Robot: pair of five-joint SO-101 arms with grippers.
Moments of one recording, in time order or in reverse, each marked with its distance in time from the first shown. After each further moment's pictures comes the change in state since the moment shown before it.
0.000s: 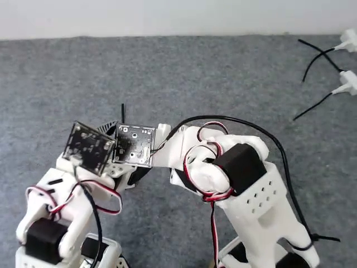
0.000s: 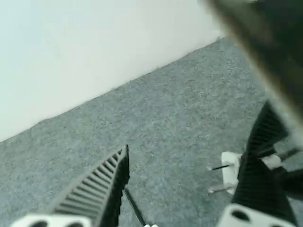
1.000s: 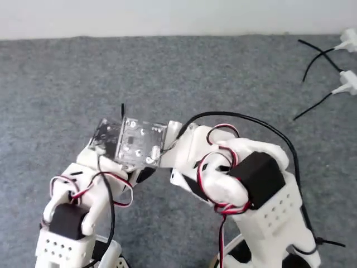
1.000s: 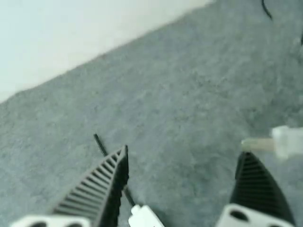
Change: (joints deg) left arm -0.2 0.1 17.5 -10.0 -0.5; right arm -1.2 -0.8 -8.4 3.5 -5.3
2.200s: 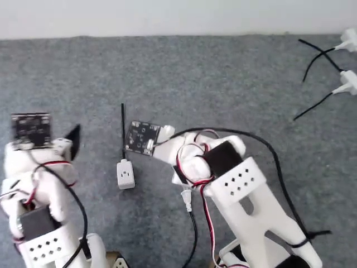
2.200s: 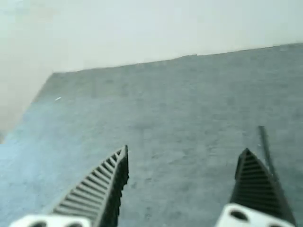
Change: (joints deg) left arm -39.8 0.4 1.9 -9.9 -4.1; right arm 5.6 0.1 33.6 -17.2 -1.1
